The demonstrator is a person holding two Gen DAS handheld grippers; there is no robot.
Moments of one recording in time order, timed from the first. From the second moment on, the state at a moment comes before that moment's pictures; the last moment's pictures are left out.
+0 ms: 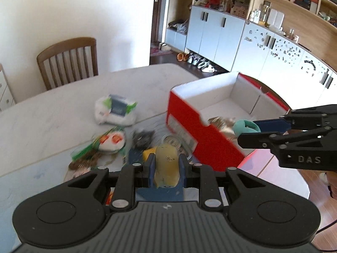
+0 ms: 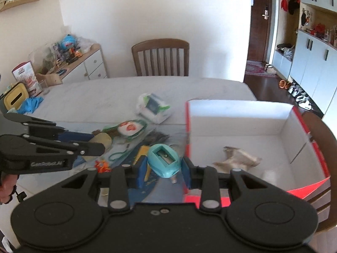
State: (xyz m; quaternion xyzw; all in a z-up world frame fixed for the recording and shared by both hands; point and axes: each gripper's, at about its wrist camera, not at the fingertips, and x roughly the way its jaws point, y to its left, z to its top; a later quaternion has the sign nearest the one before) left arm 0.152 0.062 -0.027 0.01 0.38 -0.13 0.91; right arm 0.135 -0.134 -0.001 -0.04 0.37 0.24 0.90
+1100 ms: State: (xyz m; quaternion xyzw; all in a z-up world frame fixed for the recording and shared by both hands) left arm 0.240 -0.111 -0.045 0.06 0.41 -0.15 0.90; right arm 0.224 -0.285 -0.031 -0.05 0.39 0.19 0.90
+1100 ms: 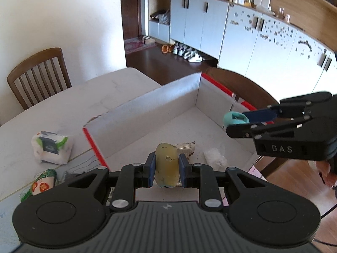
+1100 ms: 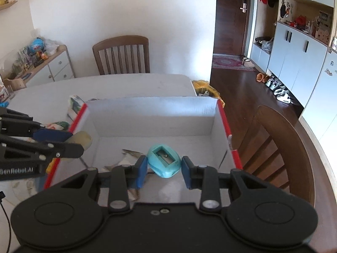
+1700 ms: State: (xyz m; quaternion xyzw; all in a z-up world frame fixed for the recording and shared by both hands) left arm 0.301 -0.122 -0.101 0.09 0.48 -0.09 0.87; right arm 0.264 -0.262 -0.086 -0.12 0.44 0.22 0.86
